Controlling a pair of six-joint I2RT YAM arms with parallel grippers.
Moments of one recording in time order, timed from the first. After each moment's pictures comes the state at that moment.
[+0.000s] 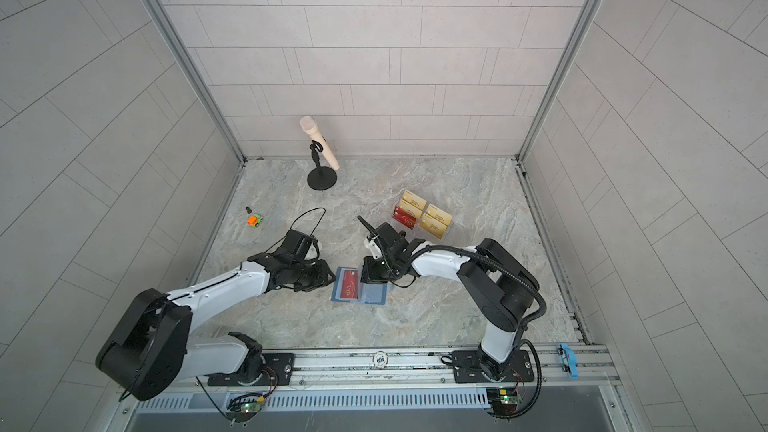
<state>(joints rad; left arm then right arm) -0.44 1.31 0.57 -0.40 0.32 -0.64 0.77 1.74 0.95 -0.18 -0.48 0.74</state>
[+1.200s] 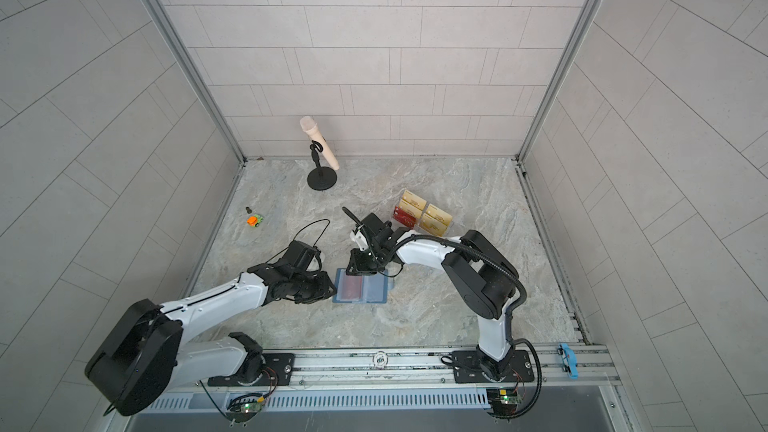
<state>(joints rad) -0.52 1.22 0.51 -0.41 0.33 -0.69 0.76 1.86 1.20 -0.36 -0.48 0.62</state>
